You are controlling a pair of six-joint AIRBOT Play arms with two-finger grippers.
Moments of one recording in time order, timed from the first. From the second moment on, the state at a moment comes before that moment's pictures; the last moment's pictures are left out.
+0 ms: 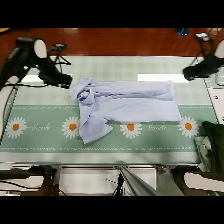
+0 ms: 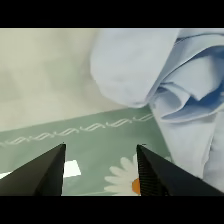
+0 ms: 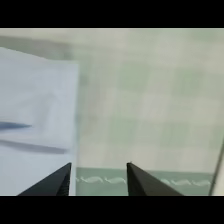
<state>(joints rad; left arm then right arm) -0.19 -1.52 1.54 1.61 -1.47 -1.53 -0.12 -1.41 1.47 -1.69 1.25 1.42</state>
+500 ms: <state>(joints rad) -0.12 -1.37 1.18 1.24 -1.46 -1.41 -0.55 -1.20 1.15 -1.30 1.27 1.27</state>
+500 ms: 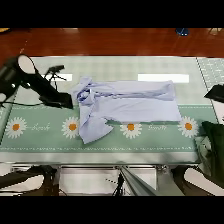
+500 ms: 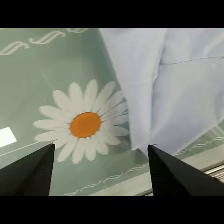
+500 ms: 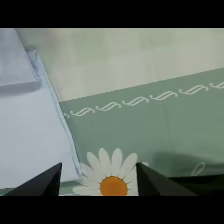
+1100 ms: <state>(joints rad) -0.24 -1.47 0.96 1.10 -1.25 -1.36 -0.61 -1.23 1.03 -1.16 1.20 1.18</state>
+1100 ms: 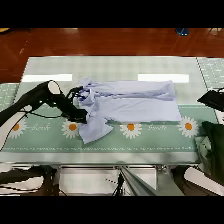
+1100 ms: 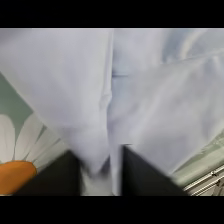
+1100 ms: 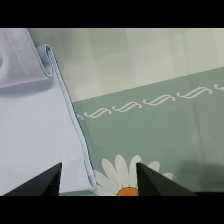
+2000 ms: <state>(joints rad) -0.24 -1.48 0.95 1.09 -1.26 -1.36 -0.58 -1.52 1.03 -1.07 1.33 1.07</state>
